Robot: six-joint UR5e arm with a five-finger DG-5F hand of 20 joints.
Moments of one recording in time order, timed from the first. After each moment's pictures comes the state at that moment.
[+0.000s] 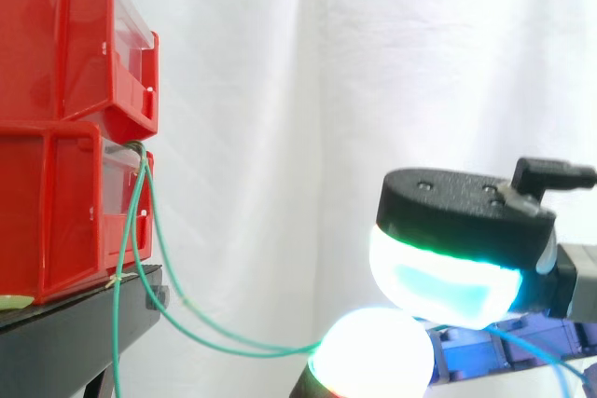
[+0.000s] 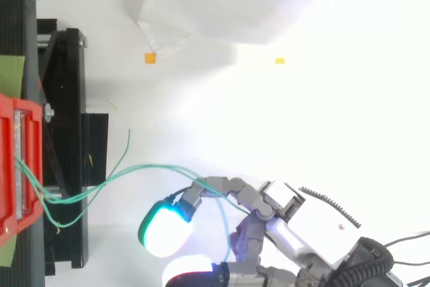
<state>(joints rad) 0.54 -2.47 -0.99 -3.28 -0.40 0.58</state>
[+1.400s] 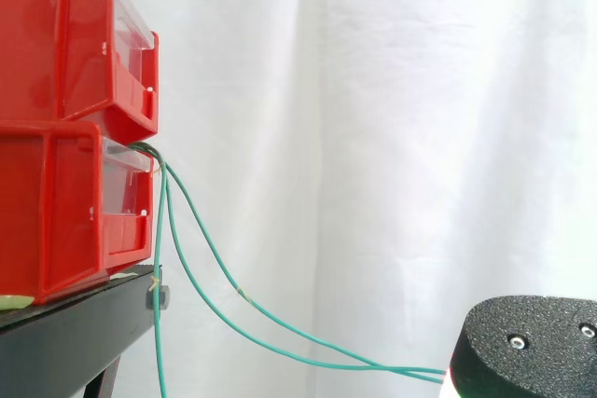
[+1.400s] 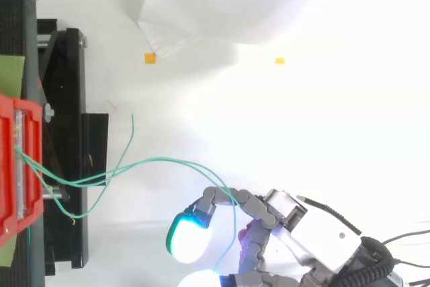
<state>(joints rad) 0.56 -2.45 -1.11 -3.16 -0.40 0.41</state>
